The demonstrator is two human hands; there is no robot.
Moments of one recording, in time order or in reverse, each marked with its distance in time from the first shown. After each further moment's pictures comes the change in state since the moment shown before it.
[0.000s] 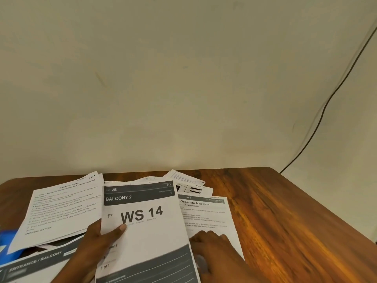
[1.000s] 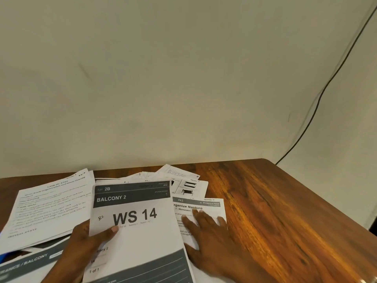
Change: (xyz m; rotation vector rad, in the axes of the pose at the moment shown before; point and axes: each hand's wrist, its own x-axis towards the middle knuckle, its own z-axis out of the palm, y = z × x) left_hand 0.001 -0.003 0.001 -0.001 -0.015 0.040; right_hand 0.020 0.017 0.005 -0.084 -0.050 0.143
